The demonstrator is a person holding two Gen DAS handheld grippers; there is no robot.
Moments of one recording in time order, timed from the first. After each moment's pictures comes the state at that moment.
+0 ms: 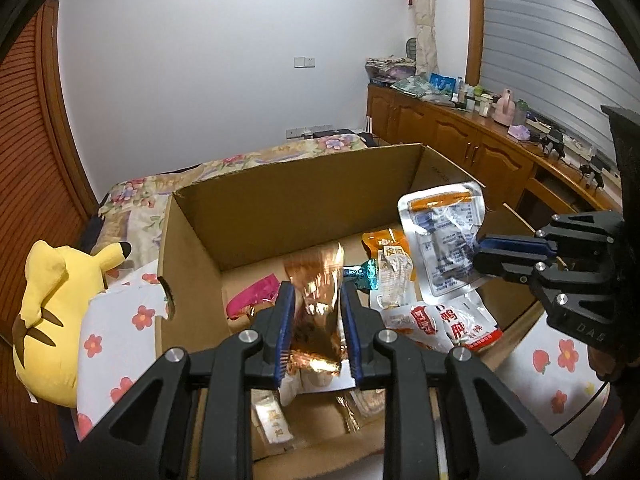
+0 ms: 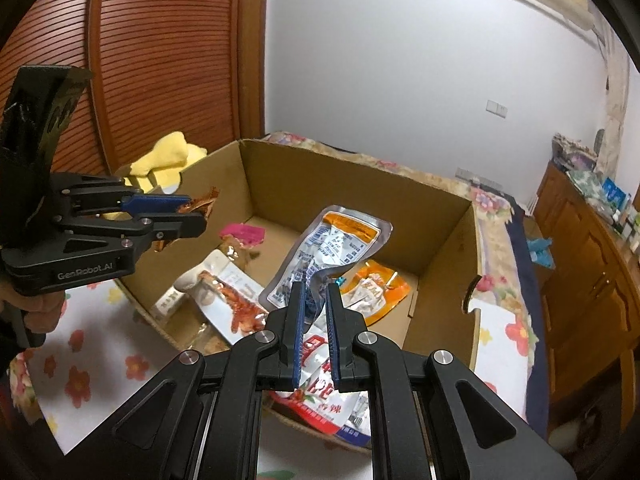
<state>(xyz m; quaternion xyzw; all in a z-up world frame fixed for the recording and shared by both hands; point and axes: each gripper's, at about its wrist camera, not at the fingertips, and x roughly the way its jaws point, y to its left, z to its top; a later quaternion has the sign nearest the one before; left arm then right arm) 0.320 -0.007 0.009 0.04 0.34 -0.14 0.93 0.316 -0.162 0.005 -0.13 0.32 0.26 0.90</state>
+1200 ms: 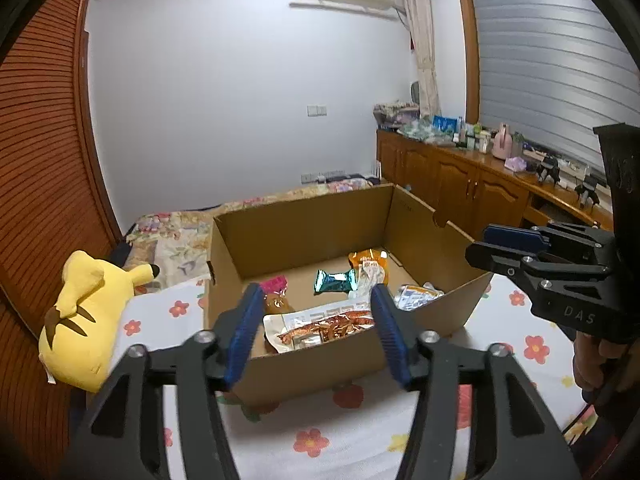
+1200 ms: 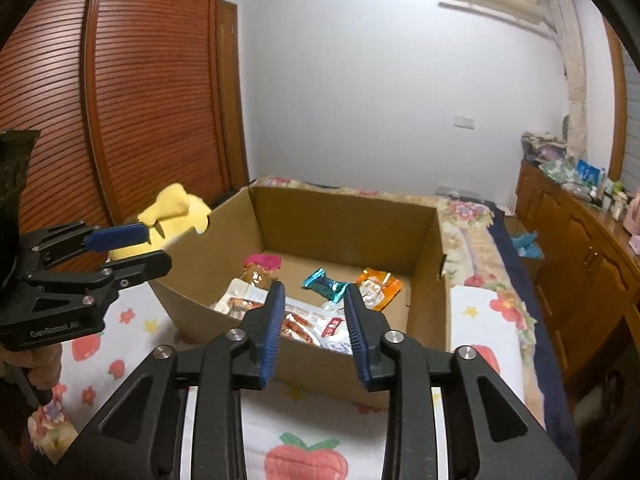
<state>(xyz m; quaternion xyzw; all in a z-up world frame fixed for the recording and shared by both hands) 0.206 -0.001 0.050 0.04 0.25 -0.11 0.96 0.237 -0.180 0.039 -0.06 0.25 0.22 0.94</state>
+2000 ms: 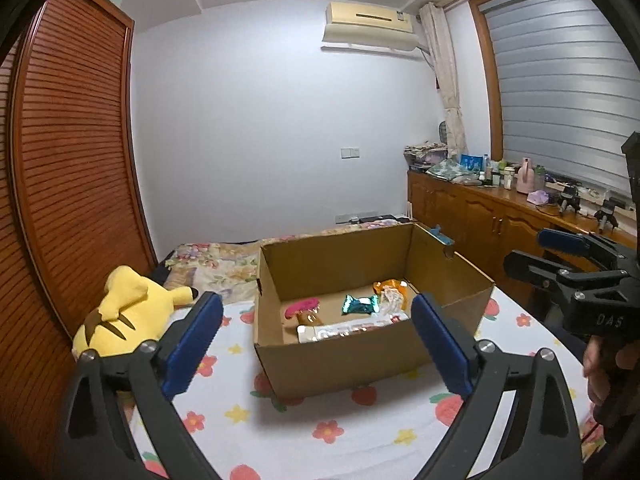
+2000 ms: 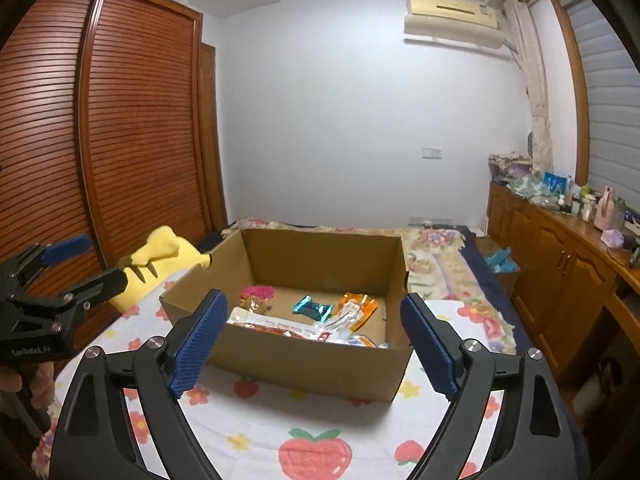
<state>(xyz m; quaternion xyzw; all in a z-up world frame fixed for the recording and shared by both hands) 0.140 0.007 0.060 0.03 0.17 -0.05 0.98 0.178 -0.190 0.059 -0.03 0.18 0.17 0.97</state>
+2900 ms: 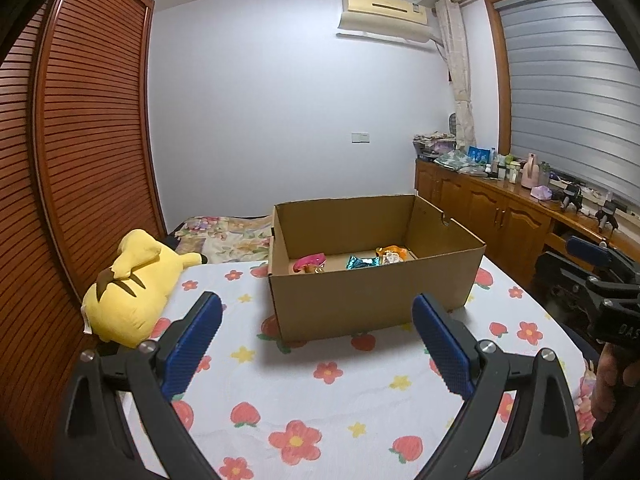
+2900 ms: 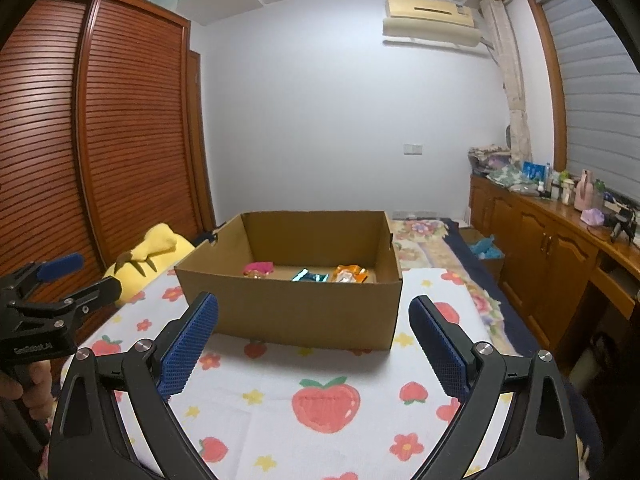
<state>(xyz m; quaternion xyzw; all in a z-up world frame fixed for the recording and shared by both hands) 0.082 0.018 0.040 0.01 0.20 -0.02 0.98 0.110 -0.197 0.037 -0.01 0.17 0.14 0.97</state>
